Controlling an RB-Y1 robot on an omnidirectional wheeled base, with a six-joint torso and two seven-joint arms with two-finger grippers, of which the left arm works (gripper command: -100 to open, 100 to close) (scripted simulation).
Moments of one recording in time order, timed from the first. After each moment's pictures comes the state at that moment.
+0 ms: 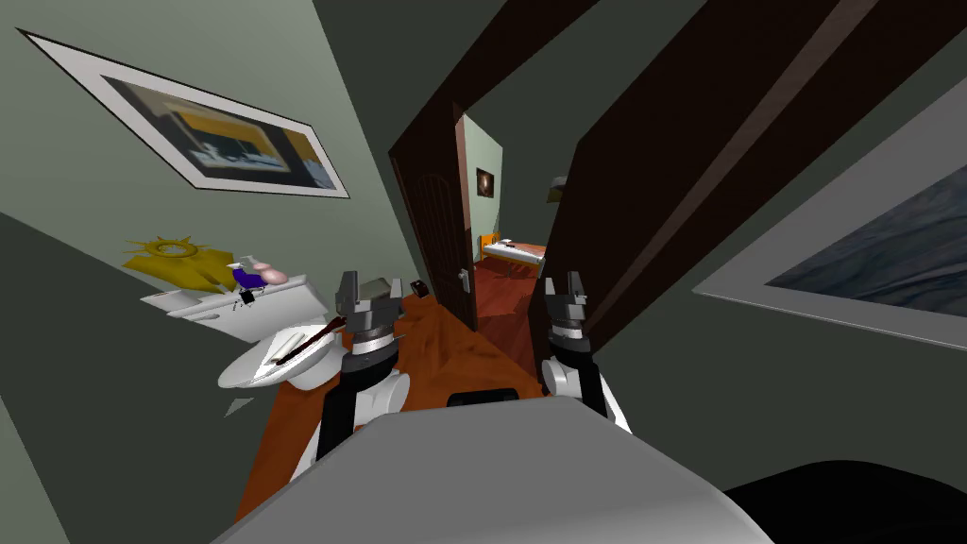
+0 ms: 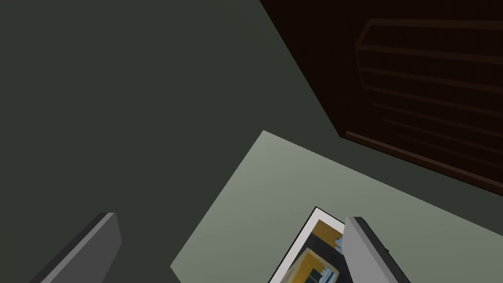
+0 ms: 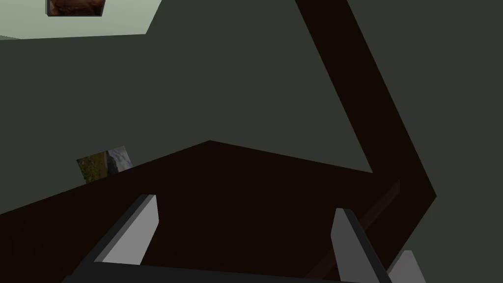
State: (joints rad) arm 0.47 0.04 -0.07 -2.38 0.09 -0.50 -0.03
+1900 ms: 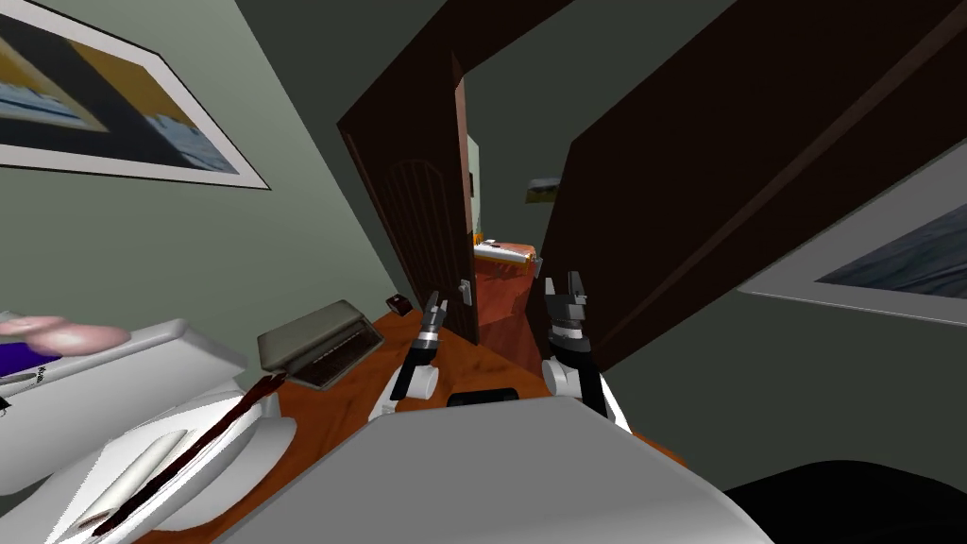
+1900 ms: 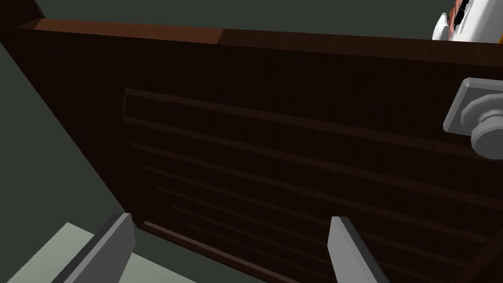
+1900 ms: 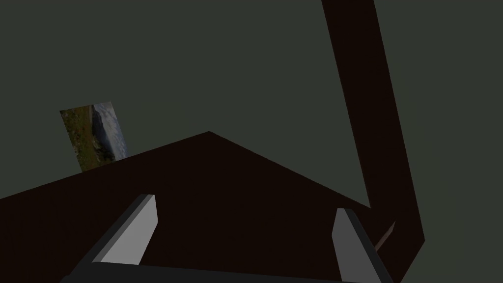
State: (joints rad) arm 0.29 0.11 -0.22 -1.90 0.06 -0.39 0.02
